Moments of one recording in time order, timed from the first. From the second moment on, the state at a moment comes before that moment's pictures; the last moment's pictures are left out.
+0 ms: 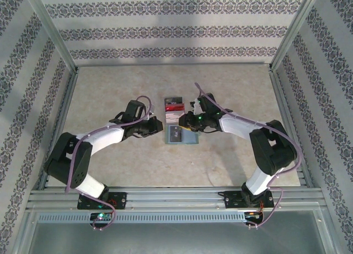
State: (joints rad) left arm -0.41 1.55 0.80 -0.07 0.53 -0.74; right arm 0.48 1.70 0.97 -0.16 -0.59 0.77
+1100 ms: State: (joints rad) left arm -0.45 1.84 0.92 -0.02 0.56 -0.74; right arm 0.48 1.83 0.96 -0.14 -0.57 0.75
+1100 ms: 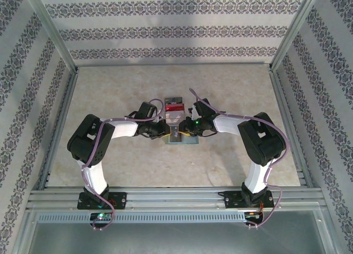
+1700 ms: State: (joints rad) left arm -0.45 1.84 0.91 -0.02 0.56 -0.73; right arm 0.48 1.85 0.95 -0.14 -0.57 0.73
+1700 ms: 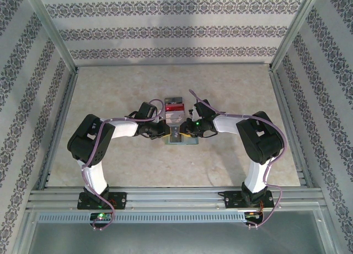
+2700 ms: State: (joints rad) left arm -0.46 1.84 0.92 -0.03 0.55 -0.71; right arm 0.45 1.87 0.87 0.06 -0.70 0.78
